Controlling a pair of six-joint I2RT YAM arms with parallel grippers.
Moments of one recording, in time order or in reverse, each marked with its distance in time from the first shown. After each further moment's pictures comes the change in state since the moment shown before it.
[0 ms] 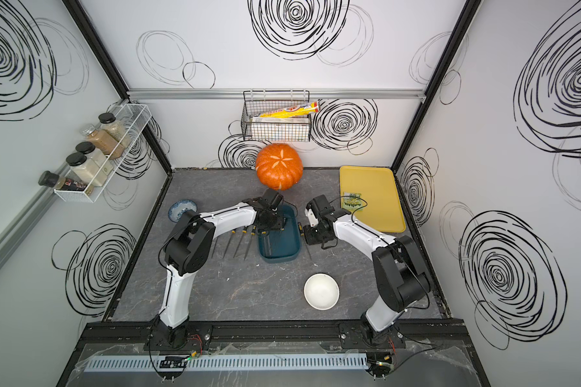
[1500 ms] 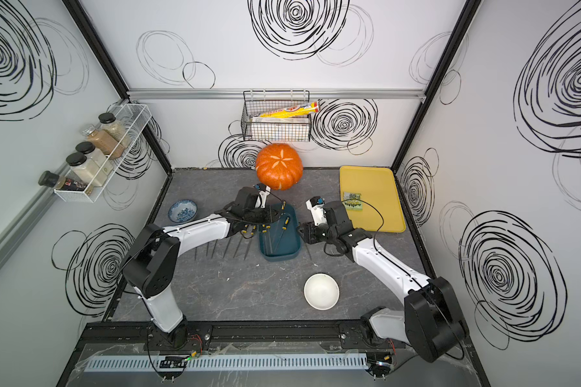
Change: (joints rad) left arm 0.087 -0.375 -0.447 0.592 0.314 -0.029; right arm -0.001 -0.361 -0.279 0.455 -0.245 0.096
